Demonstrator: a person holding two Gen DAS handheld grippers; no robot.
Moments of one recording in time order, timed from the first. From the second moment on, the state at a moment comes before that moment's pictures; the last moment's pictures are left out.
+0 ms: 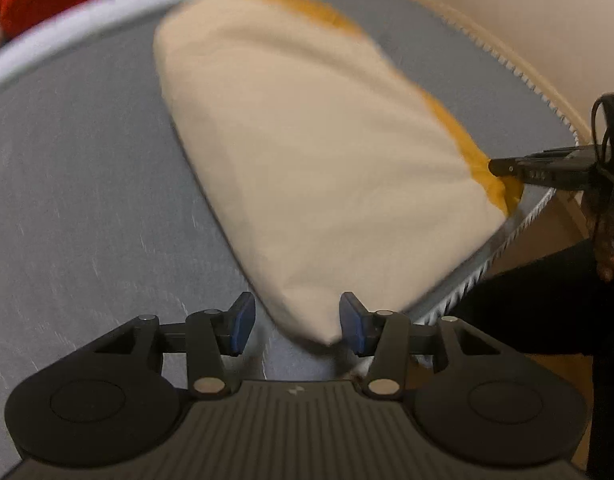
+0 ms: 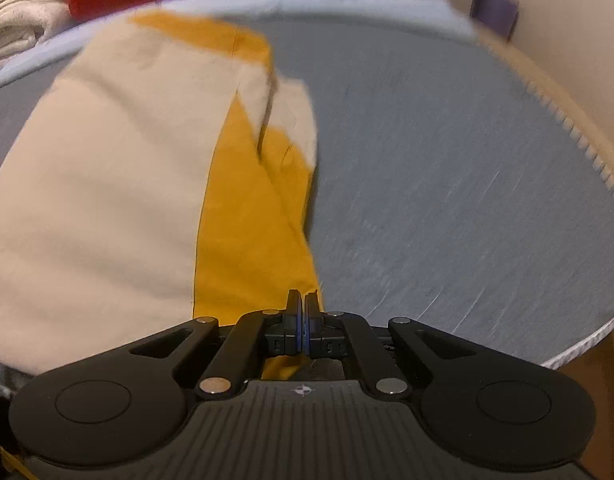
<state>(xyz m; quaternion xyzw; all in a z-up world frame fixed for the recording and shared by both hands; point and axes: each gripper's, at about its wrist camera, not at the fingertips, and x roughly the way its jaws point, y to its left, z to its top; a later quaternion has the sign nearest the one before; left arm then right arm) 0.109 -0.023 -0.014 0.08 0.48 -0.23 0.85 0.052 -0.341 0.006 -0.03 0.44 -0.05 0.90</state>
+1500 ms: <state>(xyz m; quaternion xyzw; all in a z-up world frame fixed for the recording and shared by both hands) 0.292 -0.027 -0.022 -0.04 0.37 -0.10 0.92 0.278 -0.362 -0.004 0.21 0.39 0.06 0.89</state>
